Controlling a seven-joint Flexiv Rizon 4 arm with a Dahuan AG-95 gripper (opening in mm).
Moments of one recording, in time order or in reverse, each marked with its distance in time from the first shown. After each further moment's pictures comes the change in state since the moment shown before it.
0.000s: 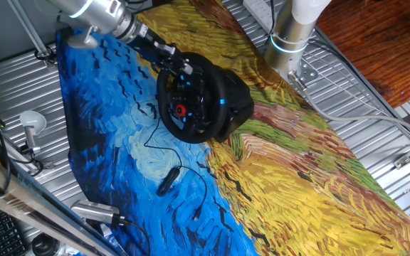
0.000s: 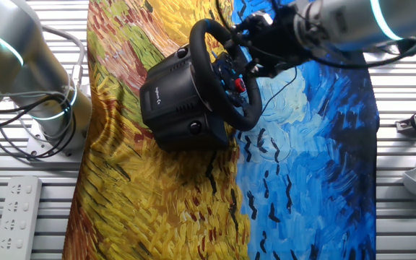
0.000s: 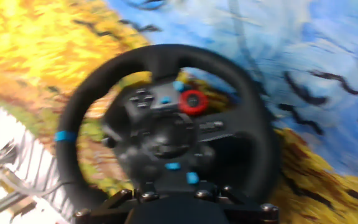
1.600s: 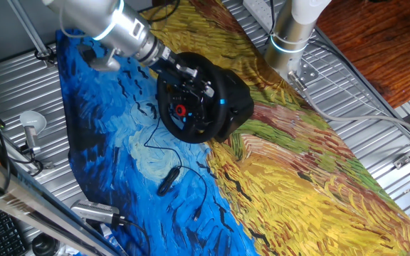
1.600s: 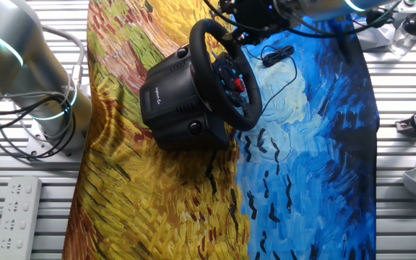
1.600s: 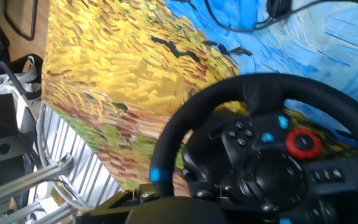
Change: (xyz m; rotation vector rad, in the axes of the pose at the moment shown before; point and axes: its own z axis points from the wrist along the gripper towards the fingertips) arm -0.048 0.065 0.044 -0.054 -0.031 0.009
